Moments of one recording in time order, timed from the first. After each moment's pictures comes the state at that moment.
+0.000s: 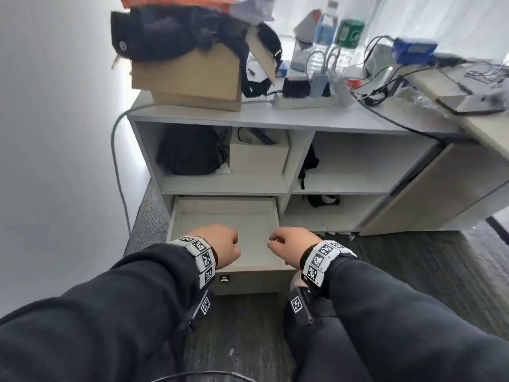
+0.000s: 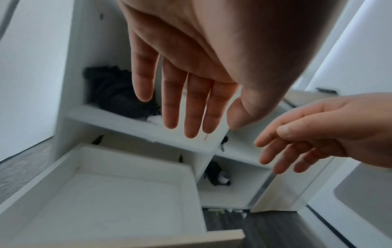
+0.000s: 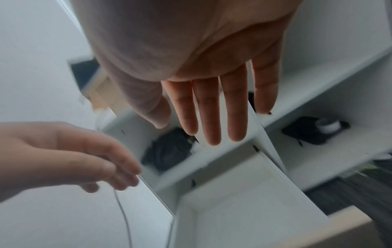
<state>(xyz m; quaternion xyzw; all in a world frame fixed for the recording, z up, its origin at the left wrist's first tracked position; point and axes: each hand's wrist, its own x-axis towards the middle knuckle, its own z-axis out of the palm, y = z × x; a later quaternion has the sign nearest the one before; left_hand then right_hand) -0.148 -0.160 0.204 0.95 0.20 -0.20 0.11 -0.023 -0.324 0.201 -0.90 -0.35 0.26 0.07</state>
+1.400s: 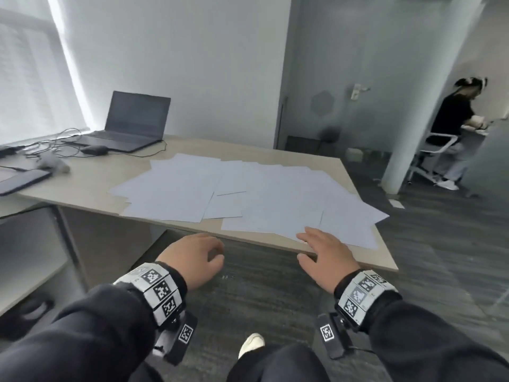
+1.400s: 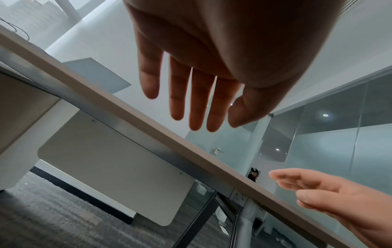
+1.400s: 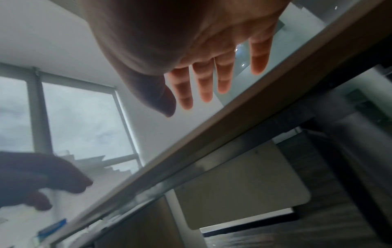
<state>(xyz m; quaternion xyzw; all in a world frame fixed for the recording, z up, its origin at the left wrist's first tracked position) -0.132 -0.686 0.390 0.89 -0.41 -0.01 0.18 -0.300 -0.943 0.372 -0.96 0.22 -0.10 0.12</state>
